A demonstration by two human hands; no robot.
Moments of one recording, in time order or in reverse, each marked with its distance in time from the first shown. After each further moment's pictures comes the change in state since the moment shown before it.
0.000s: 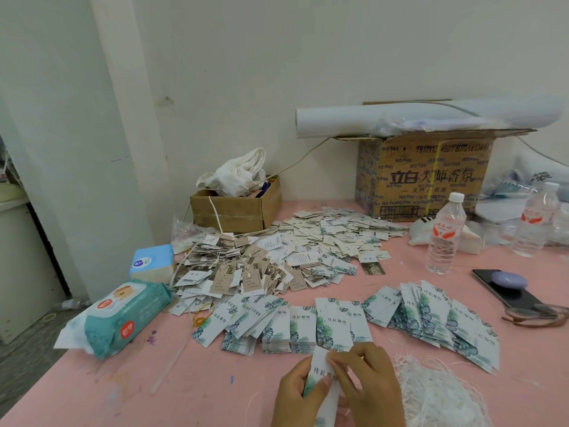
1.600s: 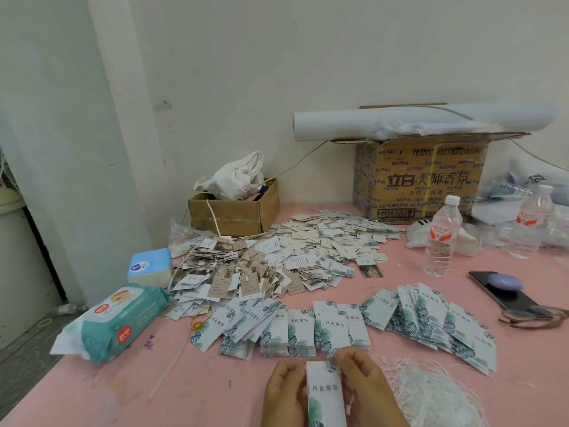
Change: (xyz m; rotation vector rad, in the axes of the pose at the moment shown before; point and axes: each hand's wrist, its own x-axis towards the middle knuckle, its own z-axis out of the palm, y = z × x) left_hand -0.028 -0.002 0.034 -0.769 0.222 -0.058; right_hand 0.004 0.003 0.002 0.999 -0.263 1.205
